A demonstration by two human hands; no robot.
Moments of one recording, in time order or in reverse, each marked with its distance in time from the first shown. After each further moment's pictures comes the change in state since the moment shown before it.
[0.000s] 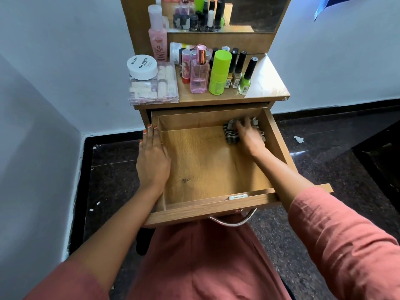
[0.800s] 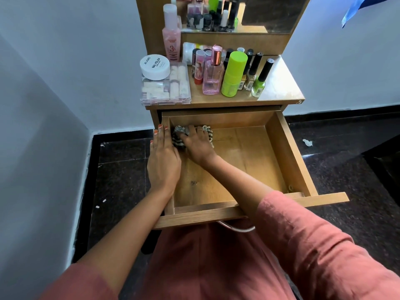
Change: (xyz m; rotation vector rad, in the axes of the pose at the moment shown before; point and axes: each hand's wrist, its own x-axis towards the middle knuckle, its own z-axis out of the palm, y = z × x) left_hand 0.002 -0.002 0.000 0.007 0.007 -0.021; right_hand -0.004 -0.147 0.026 -0.102 -0.019 -0.357
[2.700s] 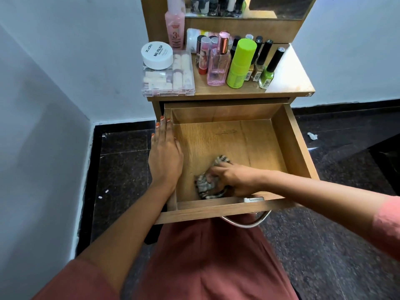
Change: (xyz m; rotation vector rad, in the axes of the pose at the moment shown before) left_hand 0.002 0.000 0.001 -0.008 -0.025 -0.013; right_hand -0.094 0.059 -0.021 0.055 -0.525 -0.555
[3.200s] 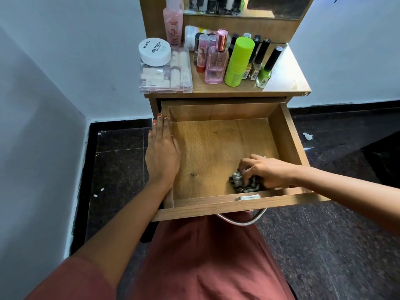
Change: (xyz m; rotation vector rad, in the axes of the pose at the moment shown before) left_hand -0.002 -0.001 0.000 -0.006 0.004 0.000; right_hand -0.057 0.033 -0.001 0.022 -0.047 0.265
